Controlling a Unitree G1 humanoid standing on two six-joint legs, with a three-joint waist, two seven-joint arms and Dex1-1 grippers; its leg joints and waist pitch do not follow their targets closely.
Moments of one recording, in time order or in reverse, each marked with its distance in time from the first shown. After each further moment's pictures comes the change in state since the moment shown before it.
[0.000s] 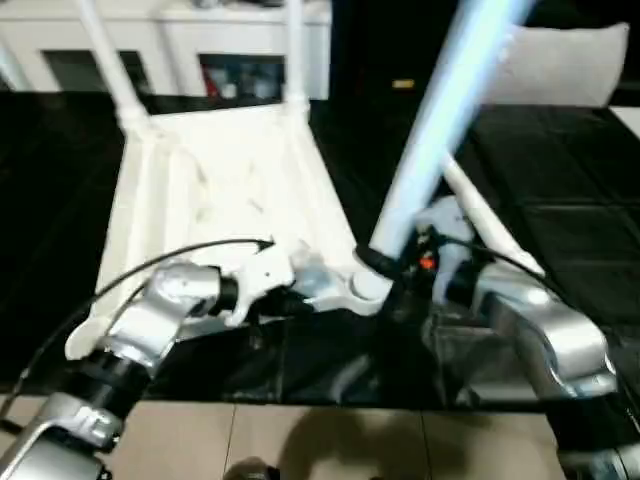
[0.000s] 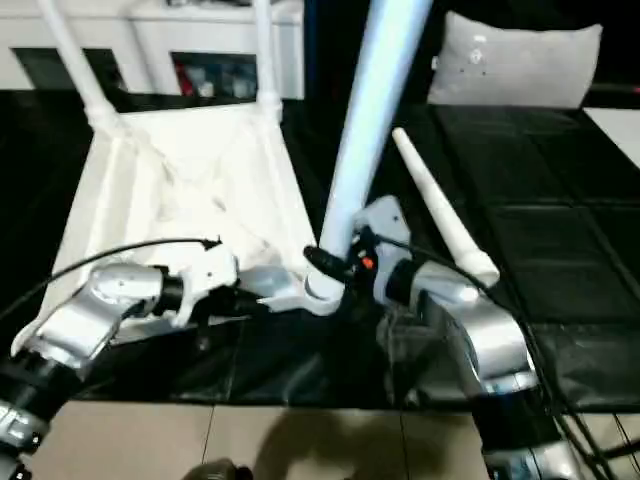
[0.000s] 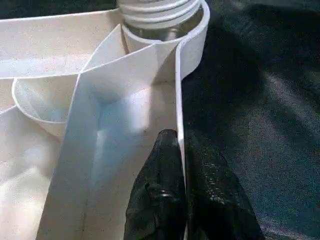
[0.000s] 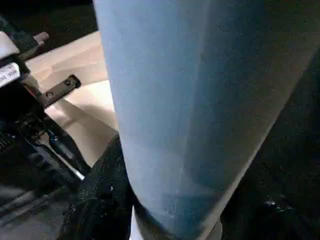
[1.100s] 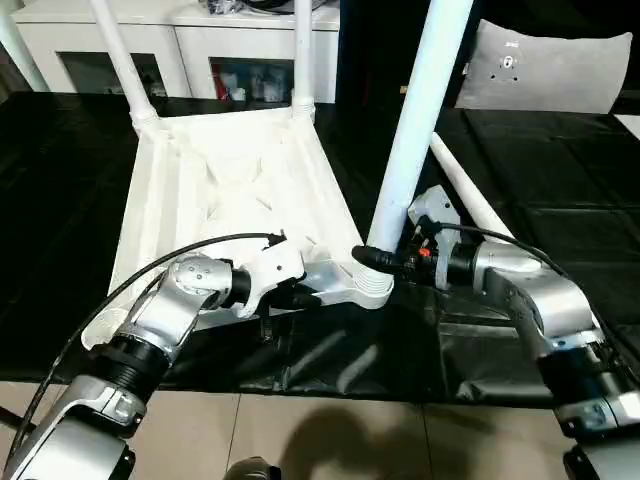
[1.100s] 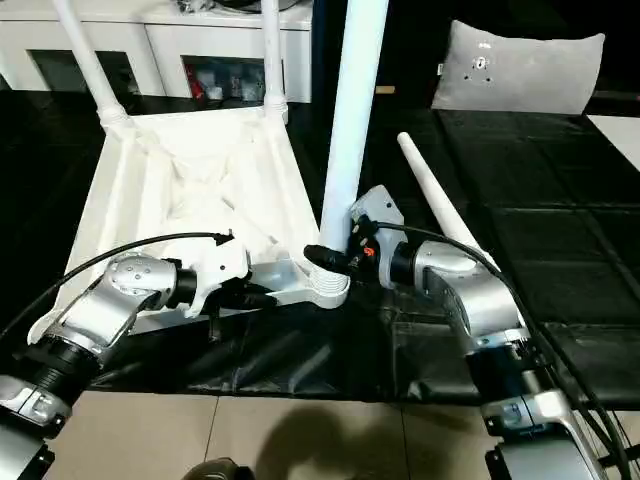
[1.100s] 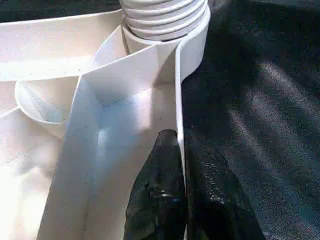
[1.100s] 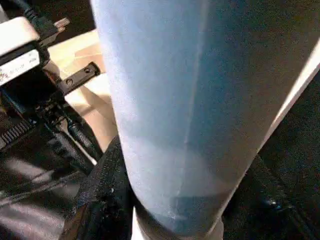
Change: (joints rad) left arm -0.056 -0.051 0.011 0.122 0.037 -0.048 0.009; right arm -0.140 -0.015 0.019 0.279 -0.024 -0.093 0.188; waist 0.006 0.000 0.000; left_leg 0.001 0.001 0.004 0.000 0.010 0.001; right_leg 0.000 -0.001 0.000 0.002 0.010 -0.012
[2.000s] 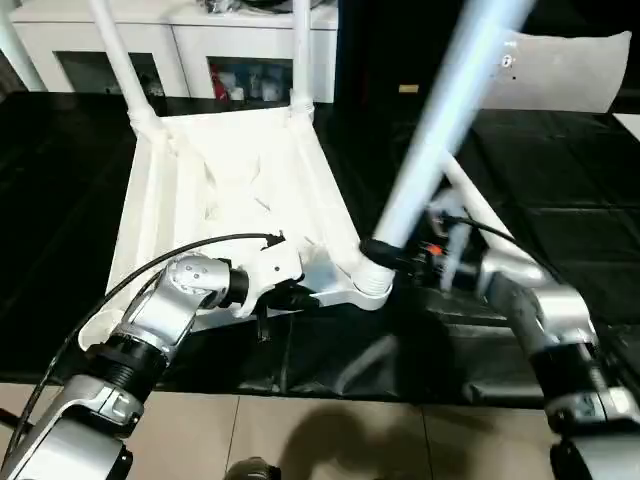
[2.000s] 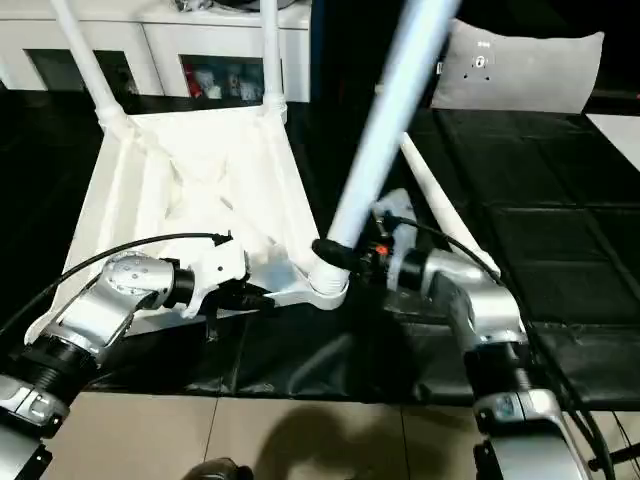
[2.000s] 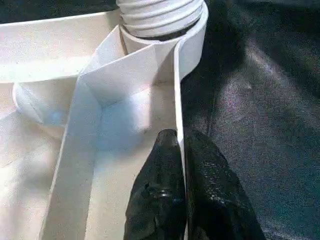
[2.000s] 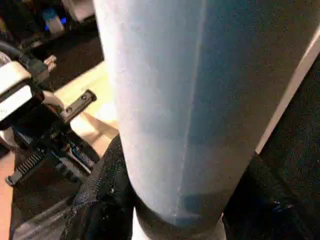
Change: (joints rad) left arm 0.000 0.006 0.000 -0.004 0.006 -0.014 -0.022; right arm 0.038 0.050 -0.118 0.112 0.100 -0.032 0.066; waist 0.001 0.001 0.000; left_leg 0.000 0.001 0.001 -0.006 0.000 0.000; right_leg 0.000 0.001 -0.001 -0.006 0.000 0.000
